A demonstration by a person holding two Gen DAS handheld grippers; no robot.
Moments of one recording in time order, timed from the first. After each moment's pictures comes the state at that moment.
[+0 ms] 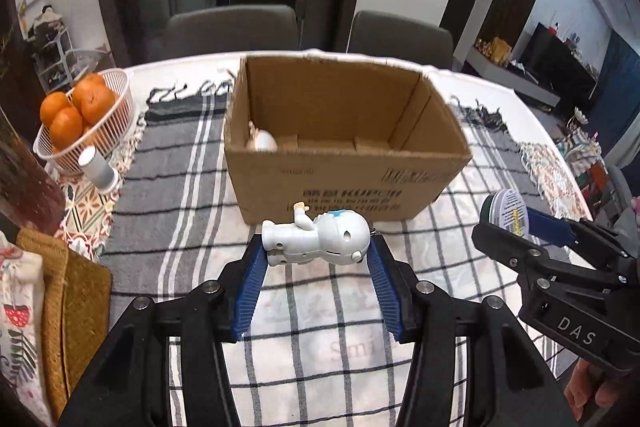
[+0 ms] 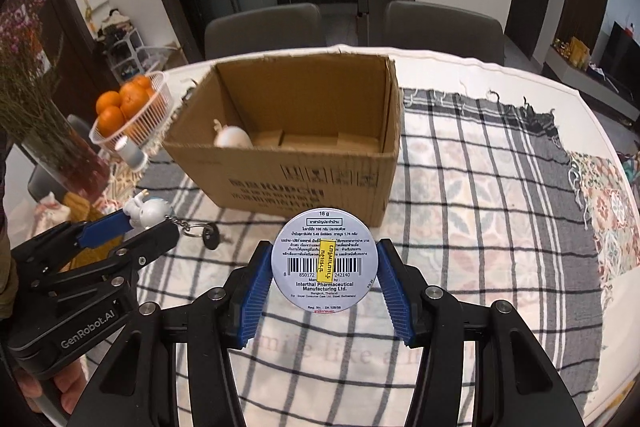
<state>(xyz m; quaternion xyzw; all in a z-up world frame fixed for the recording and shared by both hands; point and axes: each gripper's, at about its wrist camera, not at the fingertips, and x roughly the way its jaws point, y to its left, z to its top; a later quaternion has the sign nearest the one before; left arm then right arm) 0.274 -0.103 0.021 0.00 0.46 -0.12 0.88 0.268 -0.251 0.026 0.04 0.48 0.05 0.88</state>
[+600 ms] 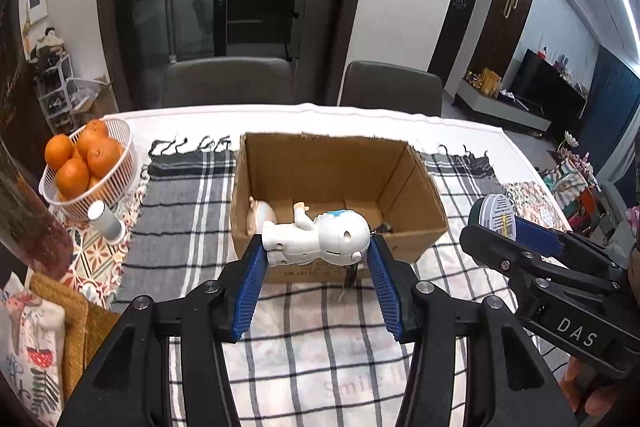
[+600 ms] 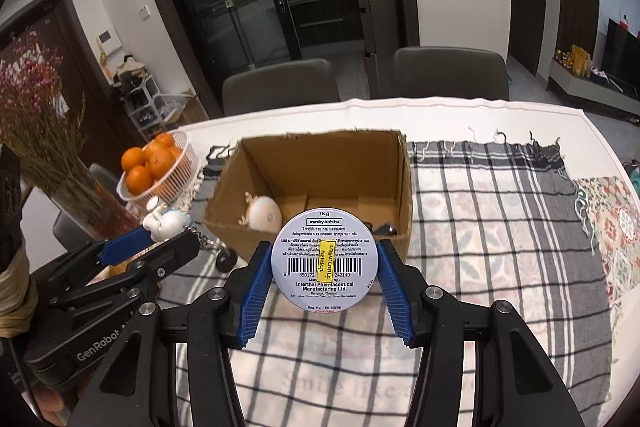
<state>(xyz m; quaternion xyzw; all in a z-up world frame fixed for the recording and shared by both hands) 0.293 -0.100 0.075 -0.01 0.40 -0.13 0.91 0.280 -0.252 0.078 0.09 0.41 0.07 0.91</state>
